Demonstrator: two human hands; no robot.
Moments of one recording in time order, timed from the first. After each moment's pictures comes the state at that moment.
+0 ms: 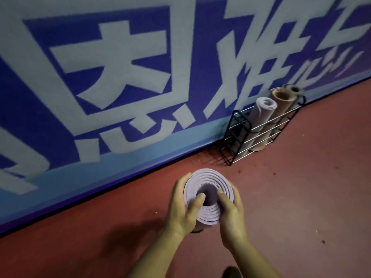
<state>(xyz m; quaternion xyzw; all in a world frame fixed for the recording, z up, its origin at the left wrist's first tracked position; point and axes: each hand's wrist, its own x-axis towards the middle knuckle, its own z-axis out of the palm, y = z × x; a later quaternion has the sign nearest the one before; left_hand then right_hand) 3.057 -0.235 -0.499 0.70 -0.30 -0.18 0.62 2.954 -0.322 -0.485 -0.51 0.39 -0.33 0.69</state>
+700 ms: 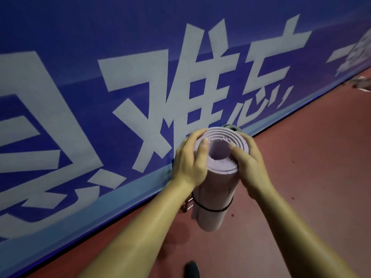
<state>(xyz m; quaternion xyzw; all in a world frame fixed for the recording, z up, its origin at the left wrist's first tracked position) 3.028 -0.722 -0.302 0.66 -0.45 -0.06 0.60 2.894 -0.812 -0.287 -0.66 0.30 -0.39 0.57</state>
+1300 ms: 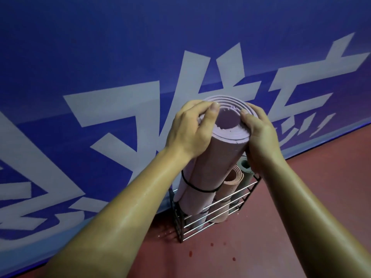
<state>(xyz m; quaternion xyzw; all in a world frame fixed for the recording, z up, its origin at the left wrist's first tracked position) 3.141 -0.939 -0.195 0.70 -0.47 0.07 0.54 3.021 -1.055 -0.196 -0.60 0.25 -0.37 0.66</state>
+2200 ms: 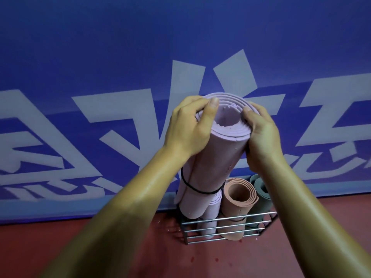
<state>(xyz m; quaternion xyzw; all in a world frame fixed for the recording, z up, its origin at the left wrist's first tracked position) 3.110 -1.056 -0.172 0.77 -0.33 0.19 0.50 3.039 -1.200 -0.190 -0.58 0.16 -0.26 0.76</state>
